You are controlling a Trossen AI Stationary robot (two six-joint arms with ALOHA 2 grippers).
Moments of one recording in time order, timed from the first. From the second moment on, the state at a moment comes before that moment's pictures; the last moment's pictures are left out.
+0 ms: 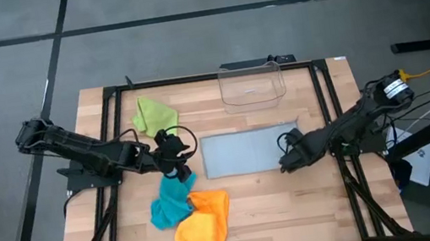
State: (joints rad) left arm -0.27 1.22 0.76 -0.33 -0.57 -0.56; right arm 0.35 1.51 0.65 -0.96 0.24 1.40
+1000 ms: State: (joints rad) left arm -0.27 1.22 0.76 -0.36 -0.56 -0.50; right arm 0.40 1.72 0.98 -0.06 0.51 0.66
